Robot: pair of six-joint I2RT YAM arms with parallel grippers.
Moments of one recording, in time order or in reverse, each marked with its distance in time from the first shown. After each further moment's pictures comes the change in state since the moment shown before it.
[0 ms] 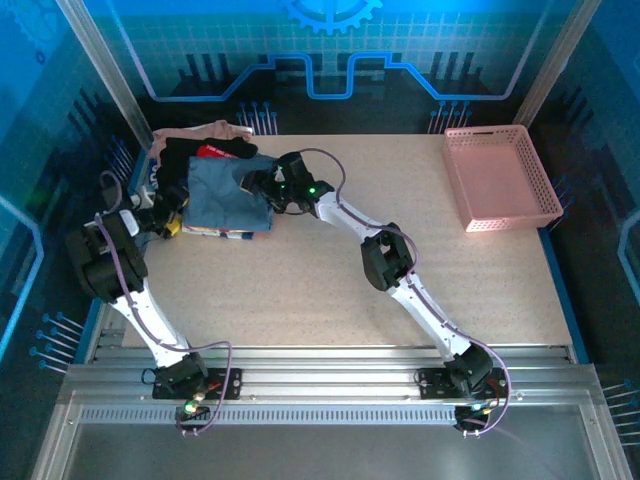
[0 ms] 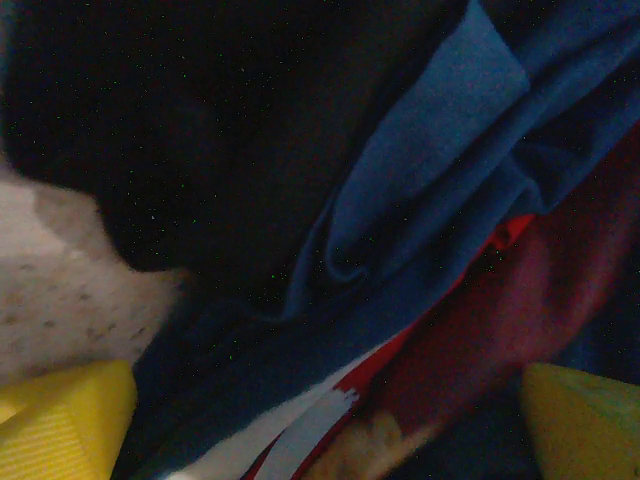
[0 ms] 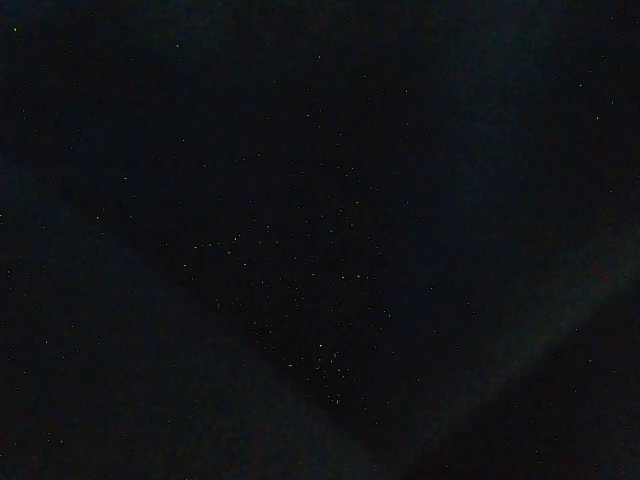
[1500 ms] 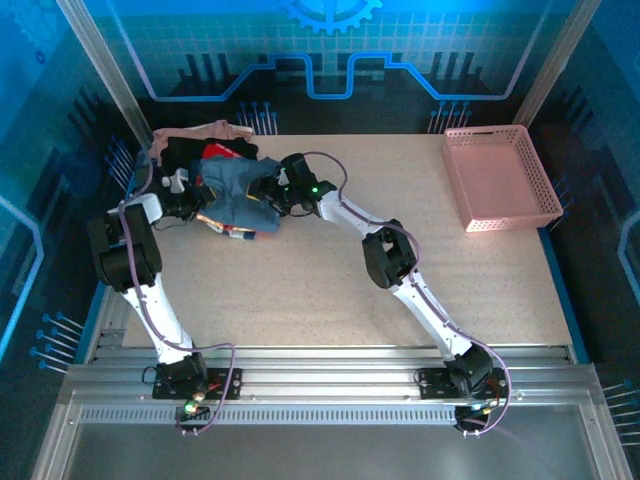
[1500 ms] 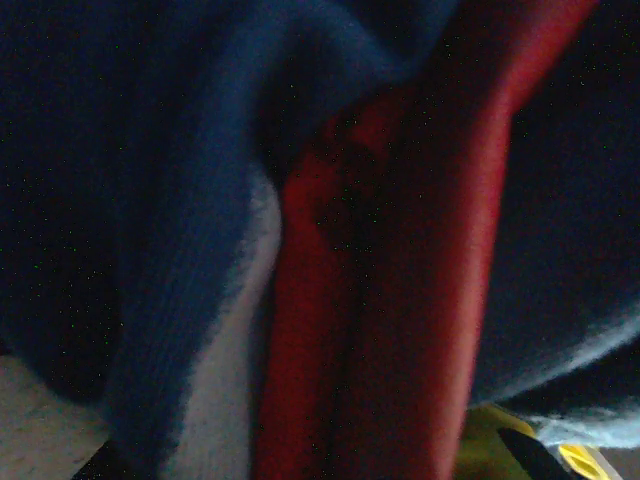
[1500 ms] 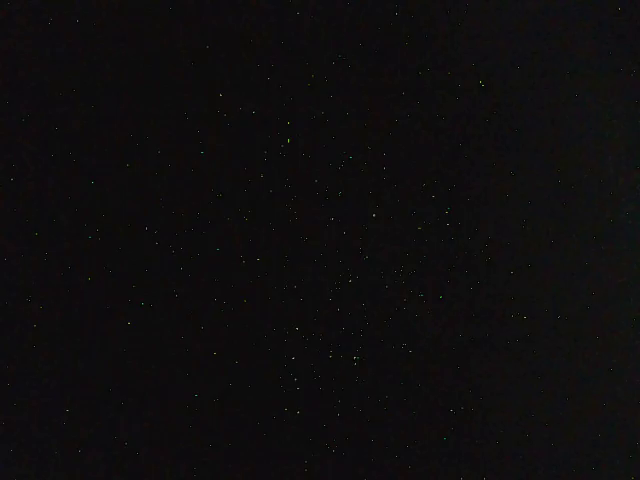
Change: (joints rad) left arm -0.206 0.048 0.146 -0.117 0.011 0.087; right arm -0.010 -0.046 -0.095 -0.022 -0.059 0.017
